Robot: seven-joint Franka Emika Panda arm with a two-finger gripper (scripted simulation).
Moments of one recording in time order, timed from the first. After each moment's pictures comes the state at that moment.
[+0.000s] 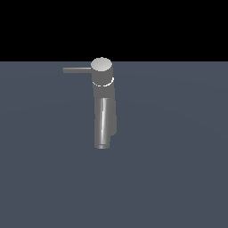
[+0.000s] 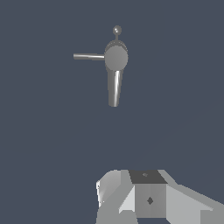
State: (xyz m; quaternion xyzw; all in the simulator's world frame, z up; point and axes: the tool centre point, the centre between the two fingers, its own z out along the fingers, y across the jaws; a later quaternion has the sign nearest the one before) arm -0.245 0.013 0.481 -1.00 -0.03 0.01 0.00
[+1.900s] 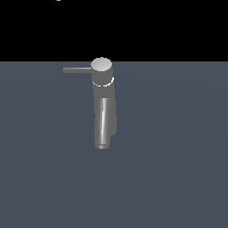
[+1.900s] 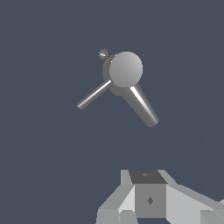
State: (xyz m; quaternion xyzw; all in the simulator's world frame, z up) arm -0.192 0.087 0.379 -0.94 0.31 -0.09 0.10
